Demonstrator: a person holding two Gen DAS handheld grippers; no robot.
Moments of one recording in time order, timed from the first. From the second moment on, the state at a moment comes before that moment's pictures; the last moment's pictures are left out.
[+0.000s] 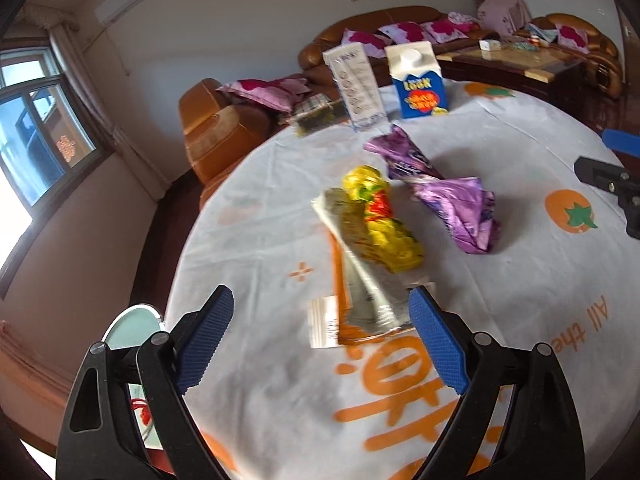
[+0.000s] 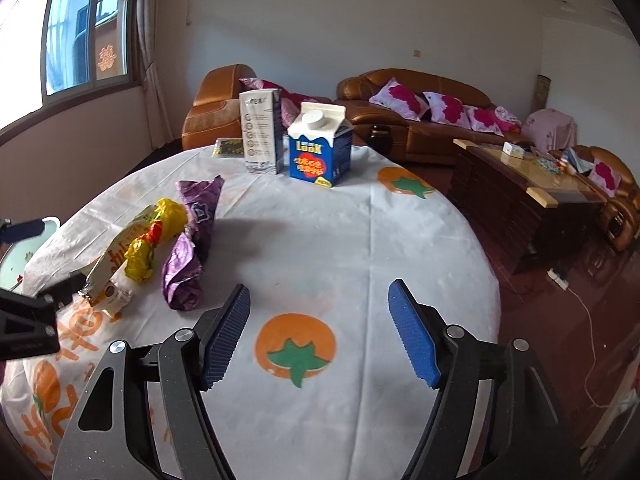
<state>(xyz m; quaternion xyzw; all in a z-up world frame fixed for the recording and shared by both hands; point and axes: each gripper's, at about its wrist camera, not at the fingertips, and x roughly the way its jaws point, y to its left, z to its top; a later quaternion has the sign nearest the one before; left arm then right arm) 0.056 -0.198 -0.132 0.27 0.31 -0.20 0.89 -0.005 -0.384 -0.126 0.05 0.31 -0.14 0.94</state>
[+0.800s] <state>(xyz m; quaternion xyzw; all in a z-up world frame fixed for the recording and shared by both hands) 0.109 -0.126 -0.131 0.25 0.33 -0.10 0.91 -0.005 -0.376 -0.140 0.05 0.31 -0.13 0.94</state>
